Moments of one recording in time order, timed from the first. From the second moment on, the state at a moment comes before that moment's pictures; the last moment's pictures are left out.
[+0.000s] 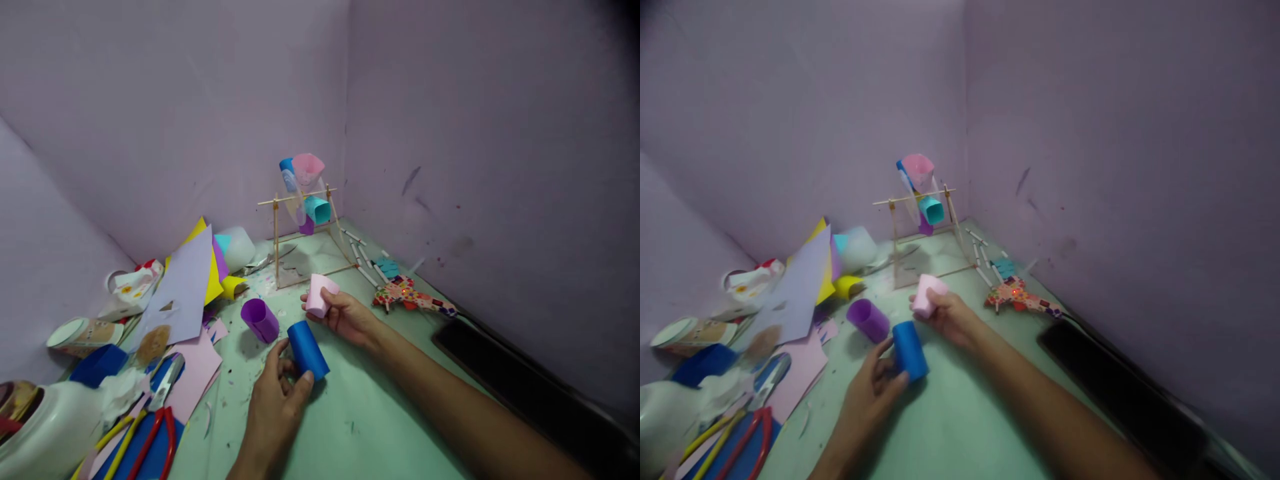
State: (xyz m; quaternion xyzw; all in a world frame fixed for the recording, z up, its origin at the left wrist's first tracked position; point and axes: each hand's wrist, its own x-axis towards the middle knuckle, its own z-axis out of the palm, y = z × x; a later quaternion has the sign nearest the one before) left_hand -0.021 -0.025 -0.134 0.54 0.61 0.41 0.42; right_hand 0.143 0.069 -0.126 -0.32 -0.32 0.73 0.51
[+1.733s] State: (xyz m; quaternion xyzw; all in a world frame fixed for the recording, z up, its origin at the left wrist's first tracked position) left_hand -0.093 0.013 -0.120 0.55 0.75 0.32 0.18; right_hand 0.082 0.087 -0.152 -0.43 -0.61 0.49 0.45
